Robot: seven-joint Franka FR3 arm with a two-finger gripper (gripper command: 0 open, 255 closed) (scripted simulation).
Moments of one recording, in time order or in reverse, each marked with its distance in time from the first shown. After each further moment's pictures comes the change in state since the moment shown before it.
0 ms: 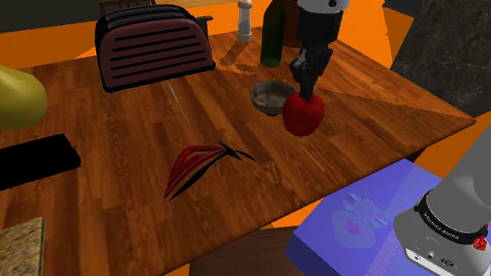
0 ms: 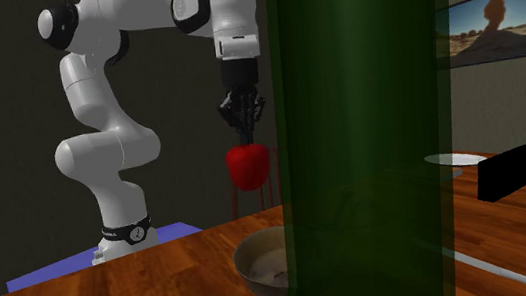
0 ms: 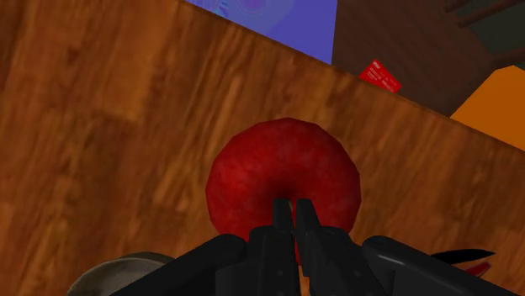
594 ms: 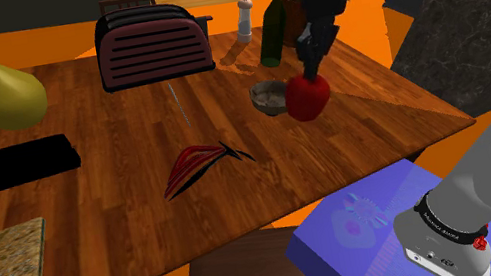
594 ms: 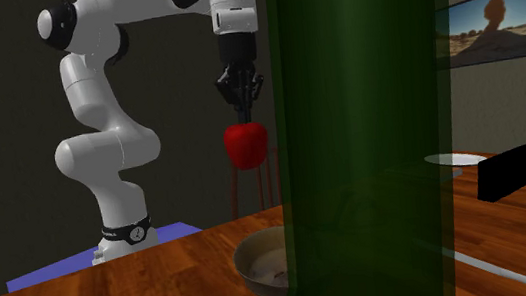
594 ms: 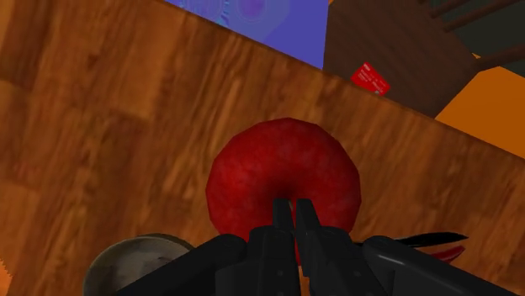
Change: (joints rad) arm -0.004 -0.001 -0.010 0.120 -0.009 -0.120 0.011
